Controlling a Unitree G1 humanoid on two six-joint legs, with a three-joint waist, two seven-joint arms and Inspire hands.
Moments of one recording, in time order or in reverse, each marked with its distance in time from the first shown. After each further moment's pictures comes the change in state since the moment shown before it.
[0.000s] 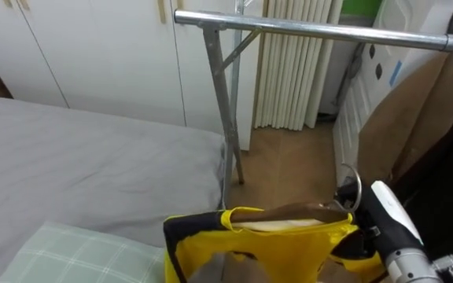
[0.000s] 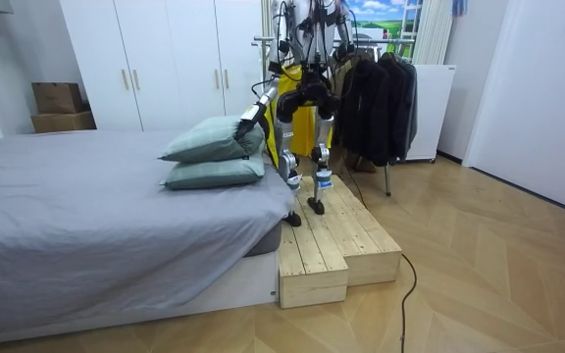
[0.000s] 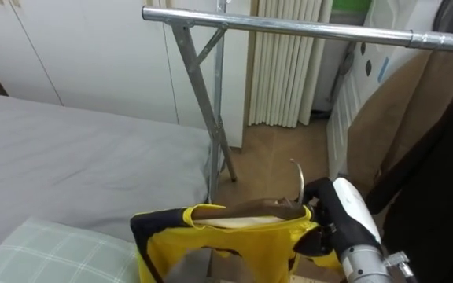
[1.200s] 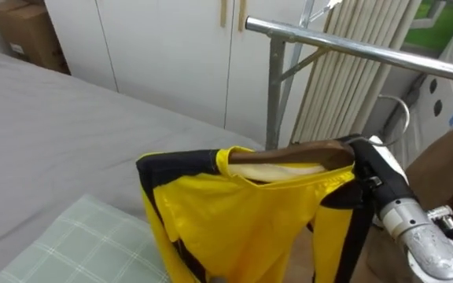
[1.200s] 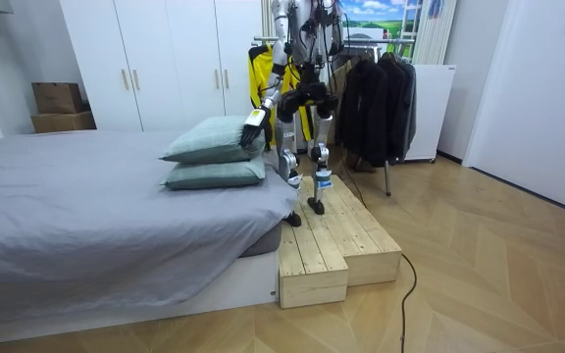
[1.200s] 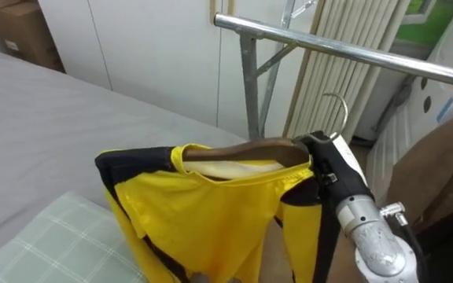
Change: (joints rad) left arm 0.000 0.039 0.000 -0.041 0.019 -0.080 -0.044; right arm -0.231 -0.074 -0.010 0.082 0.379 0.000 0.083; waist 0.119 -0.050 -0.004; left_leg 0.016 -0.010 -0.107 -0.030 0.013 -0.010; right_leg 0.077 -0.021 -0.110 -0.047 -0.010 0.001
